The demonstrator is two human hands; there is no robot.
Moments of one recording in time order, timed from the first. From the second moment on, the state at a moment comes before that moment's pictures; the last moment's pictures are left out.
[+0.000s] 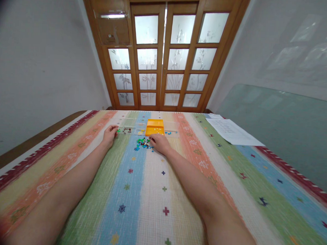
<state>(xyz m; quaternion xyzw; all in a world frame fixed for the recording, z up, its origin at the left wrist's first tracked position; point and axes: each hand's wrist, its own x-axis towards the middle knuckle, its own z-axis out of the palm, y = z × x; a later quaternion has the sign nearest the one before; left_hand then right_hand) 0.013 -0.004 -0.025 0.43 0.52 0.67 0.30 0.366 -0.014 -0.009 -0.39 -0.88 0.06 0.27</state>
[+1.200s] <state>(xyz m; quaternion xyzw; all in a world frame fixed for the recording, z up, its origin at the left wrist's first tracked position) 0.080 -0.044 -0.001 0.86 0.42 0.29 0.10 0.373 -0.031 0.050 -0.36 -0.91 0.20 0.02</state>
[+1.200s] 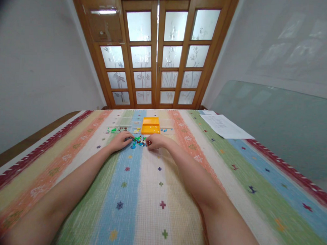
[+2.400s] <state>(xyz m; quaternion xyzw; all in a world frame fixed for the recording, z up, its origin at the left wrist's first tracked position) 0.074 -0.039 -0.010 0.85 0.42 0.29 0.10 0.470 0.049 -0.014 -0.59 -0.69 0.09 0.40</state>
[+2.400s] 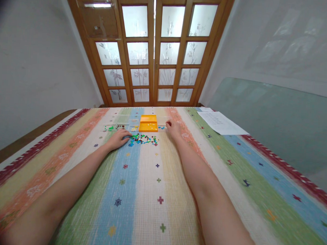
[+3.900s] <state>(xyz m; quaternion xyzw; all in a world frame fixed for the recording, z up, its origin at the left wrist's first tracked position) 0.085 -0.044 -0.005 0.85 0.47 0.23 0.02 0.415 0.016 0.001 -0.47 -0.81 0.07 0.35</state>
